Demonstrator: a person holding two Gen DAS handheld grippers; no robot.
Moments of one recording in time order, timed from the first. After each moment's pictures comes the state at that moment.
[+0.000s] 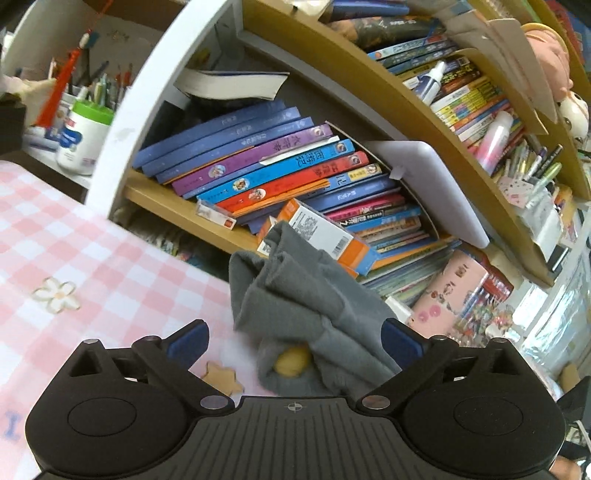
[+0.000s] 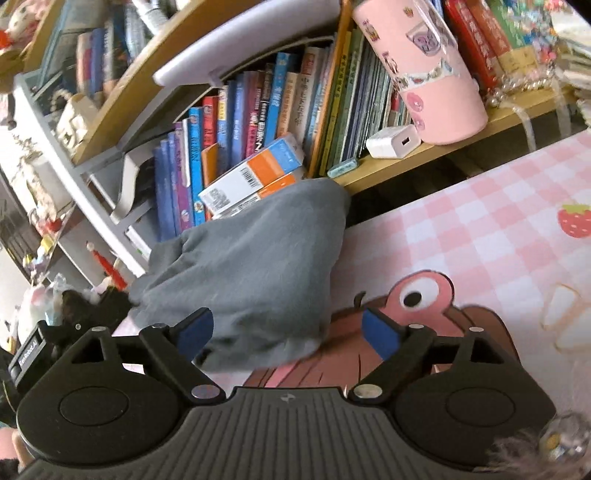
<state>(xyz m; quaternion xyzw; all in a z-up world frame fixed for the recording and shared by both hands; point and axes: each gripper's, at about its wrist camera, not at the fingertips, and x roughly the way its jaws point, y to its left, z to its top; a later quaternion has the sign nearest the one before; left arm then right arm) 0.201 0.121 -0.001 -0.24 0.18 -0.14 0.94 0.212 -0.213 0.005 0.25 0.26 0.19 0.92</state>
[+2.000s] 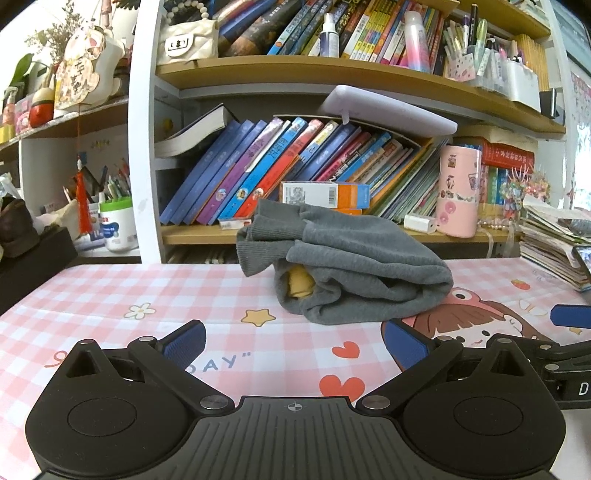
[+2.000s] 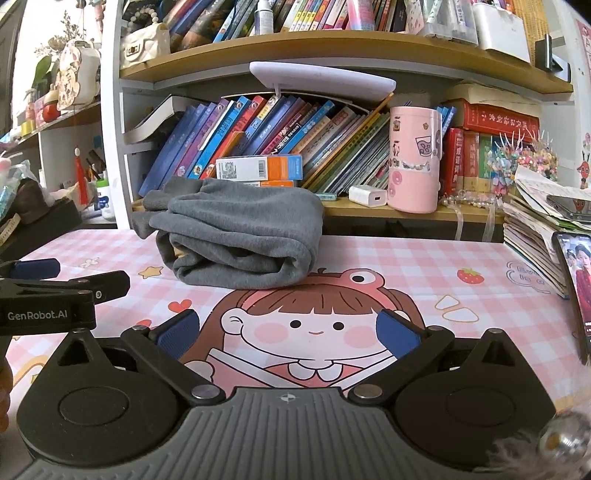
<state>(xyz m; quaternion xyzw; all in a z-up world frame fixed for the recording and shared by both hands) 0.103 0.044 0.006 0.02 0.18 -0.04 0.98 0.089 -0.152 0.012 0.01 0.20 0.08 0.98</state>
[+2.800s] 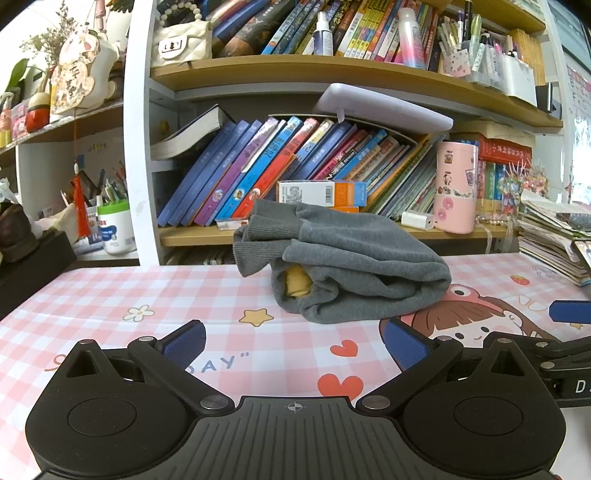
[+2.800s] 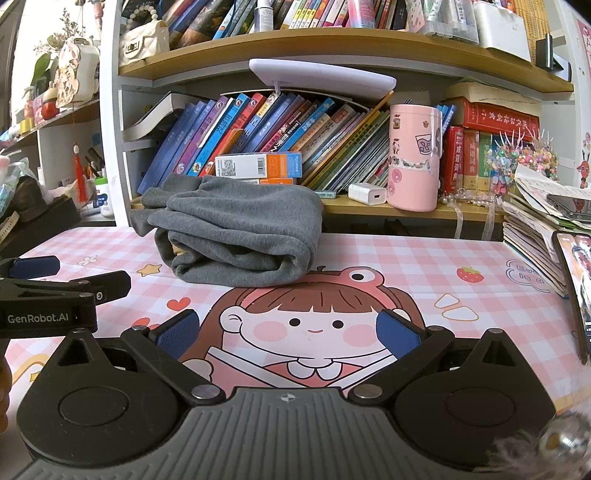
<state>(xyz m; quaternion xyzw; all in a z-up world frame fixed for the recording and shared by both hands) 0.103 0.041 0.005 0.03 0.18 -0.05 0.98 0.090 -0.152 0.012 0.01 0.21 0.07 0.98</state>
